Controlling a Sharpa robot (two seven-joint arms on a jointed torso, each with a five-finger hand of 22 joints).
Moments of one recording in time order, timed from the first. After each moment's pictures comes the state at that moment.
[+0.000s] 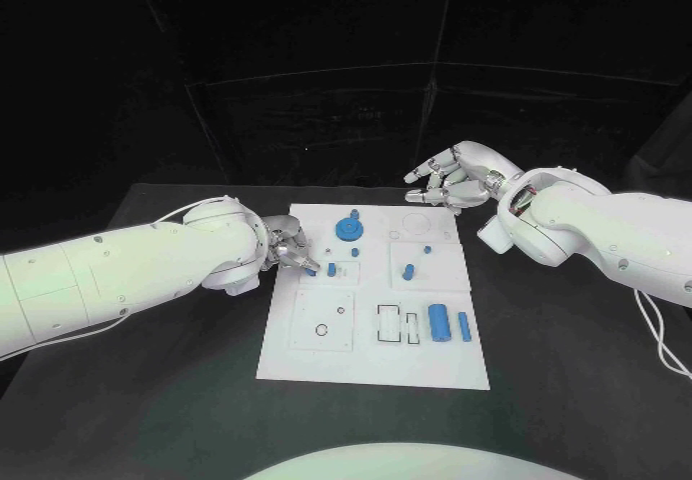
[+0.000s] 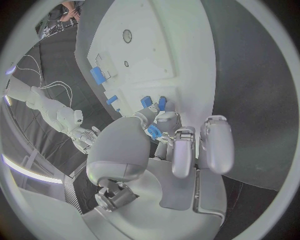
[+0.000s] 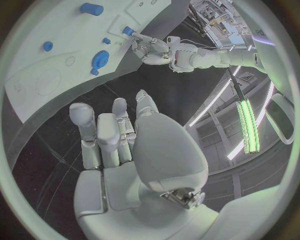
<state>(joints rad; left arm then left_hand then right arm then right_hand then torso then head) 1.31 -0.73 -0.16 1.44 -1.07 0.01 -0.47 1.16 0.02 0.46 -0.02 0.05 0.87 0.06 0.64 0.55 1.30 -0.02 1.07 0.97 1.47 -0.07 1.57 1.31 0.05 1.47 0.03 1.36 1.31 1.29 -0.82 -0.03 1.44 -0.89 -0.28 0.11 1.45 0.00 -0.18 0.21 0.32 0.91 0.16 0.10 0.07 1.11 0.07 0.78 0.81 1.46 -0.01 1.14 1.06 0.12 1.15 0.11 1.16 0.92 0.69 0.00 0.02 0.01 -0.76</state>
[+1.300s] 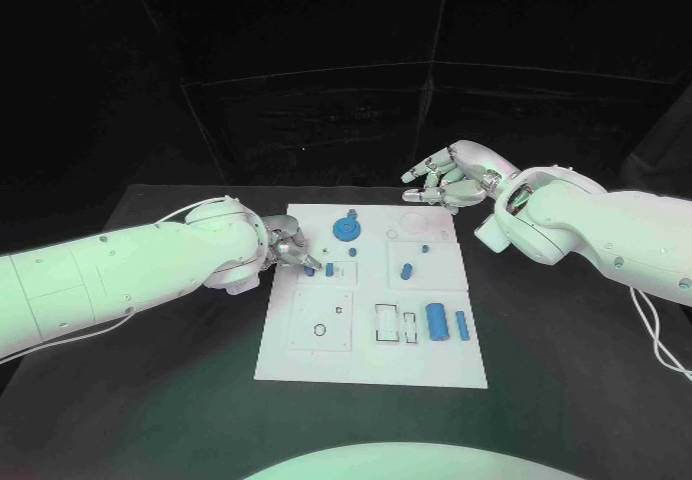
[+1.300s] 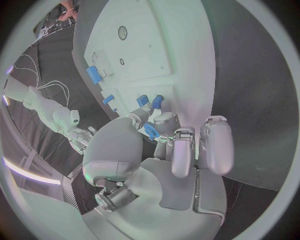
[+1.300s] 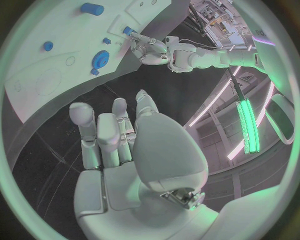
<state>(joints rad) 1.30 -0.70 -0.16 1.40 -1.07 0.01 -0.48 0.93 -0.05 0.46 0.03 0.05 0.92 0.04 0.67 0.55 1.32 -0.04 1.09 0.98 1.46 -0.08 1.57 1.31 0.05 1.47 0.03 1.36 1.31 1.29 -0.82 -0.03 1.44 -0.89 -0.28 0.11 1.45 0.00 -0.18 0.21 0.32 0.91 0.16 0.10 0.07 1.11 0.07 0.78 0.81 1.46 -0.01 1.14 1.06 0.12 1.15 0.11 1.16 0.91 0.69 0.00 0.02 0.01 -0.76</state>
